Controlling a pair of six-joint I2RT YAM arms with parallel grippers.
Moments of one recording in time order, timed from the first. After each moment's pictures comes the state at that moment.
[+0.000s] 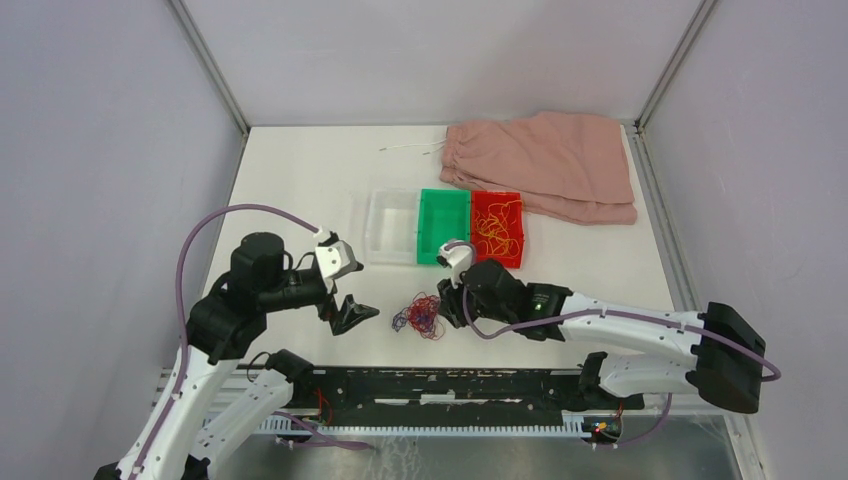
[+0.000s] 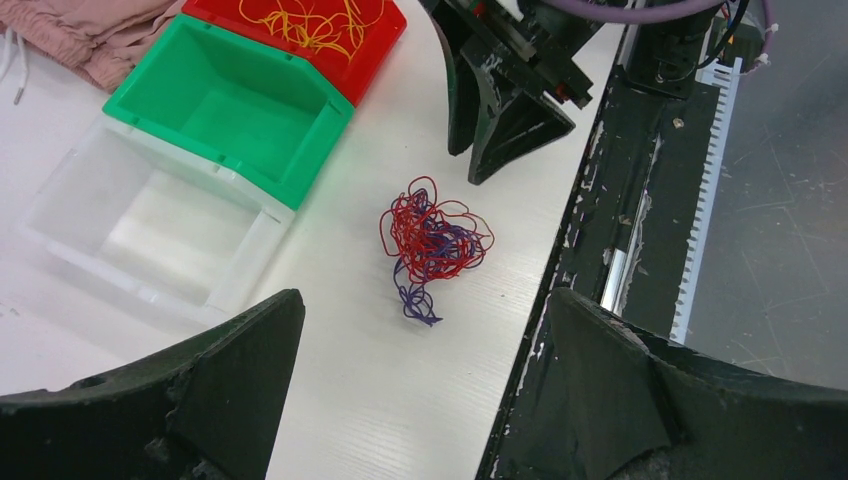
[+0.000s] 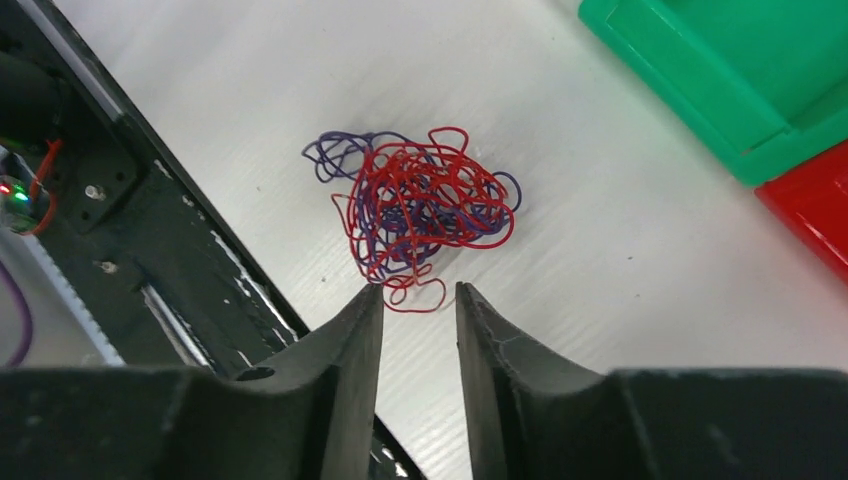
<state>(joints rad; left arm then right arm) -0.46 0.62 0.94 -0.83 0.66 0.36 1.12 1.18 0.71 -0.15 0.11 0.36</state>
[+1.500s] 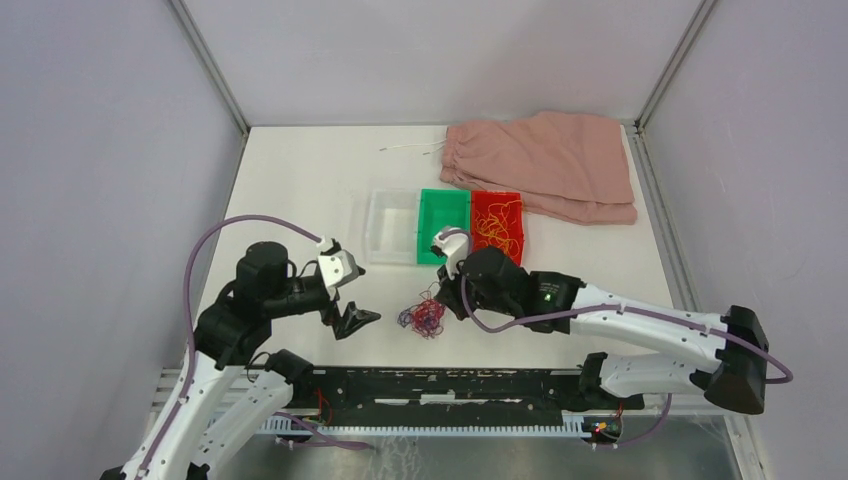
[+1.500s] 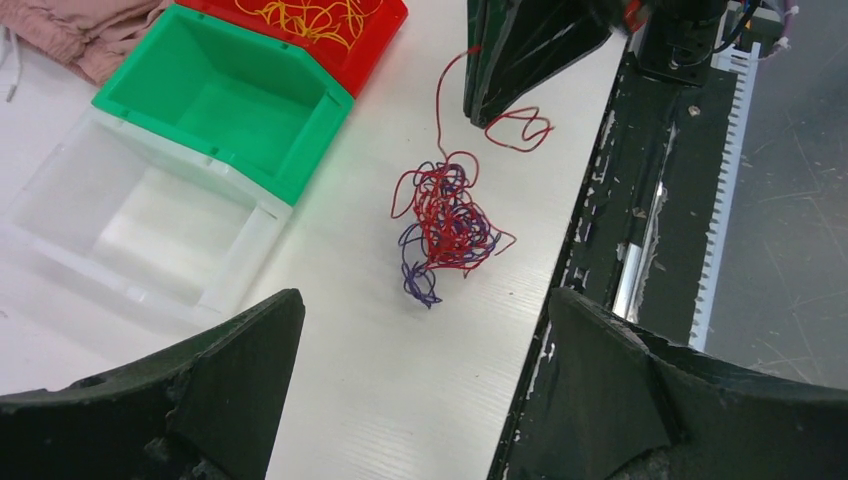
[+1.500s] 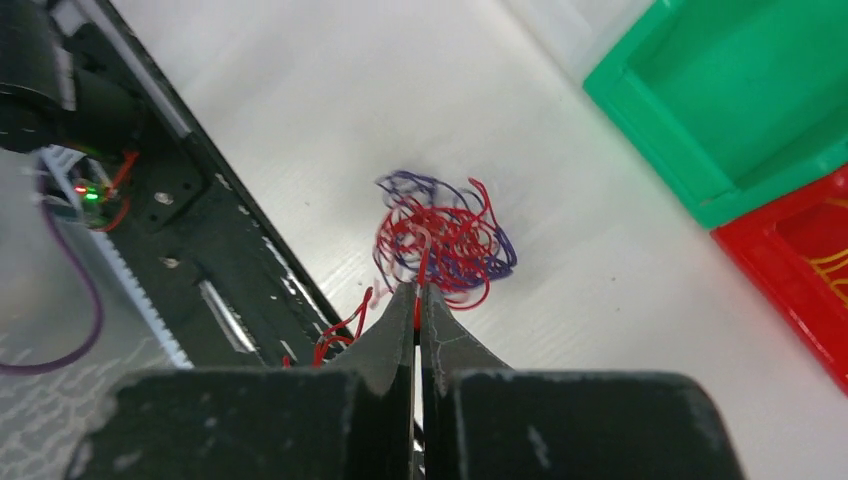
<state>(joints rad) -0.46 0.57 0.85 -0.79 0.66 0.37 1.14 1.16 0.85 -0.29 0.13 0.32</state>
